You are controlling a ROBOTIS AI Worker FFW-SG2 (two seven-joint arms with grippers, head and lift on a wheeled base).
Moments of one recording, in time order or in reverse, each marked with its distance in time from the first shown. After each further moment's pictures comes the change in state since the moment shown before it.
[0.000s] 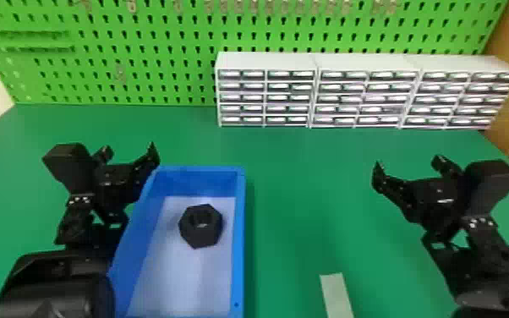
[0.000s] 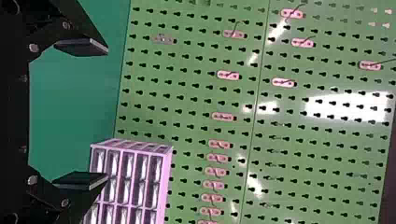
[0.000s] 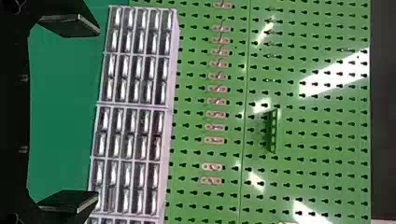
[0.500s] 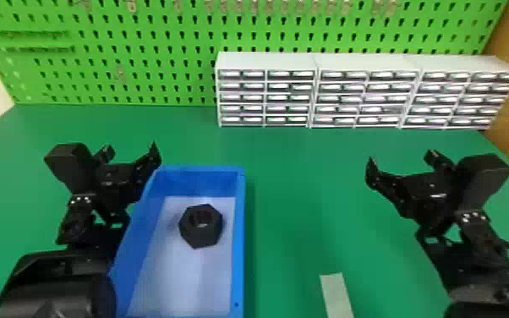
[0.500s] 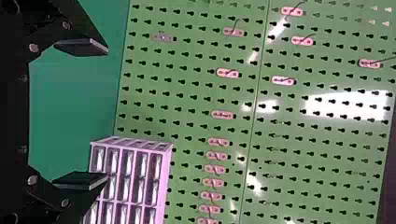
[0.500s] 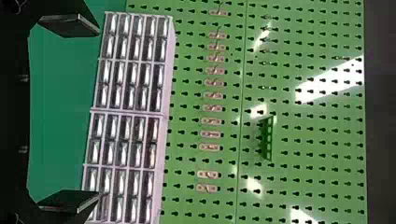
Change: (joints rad) left arm -0.001 0.000 -0.006 0.000 0.002 -0.004 0.000; right arm -0.016 -0.002 0.026 -0.001 0.003 0.004 0.000
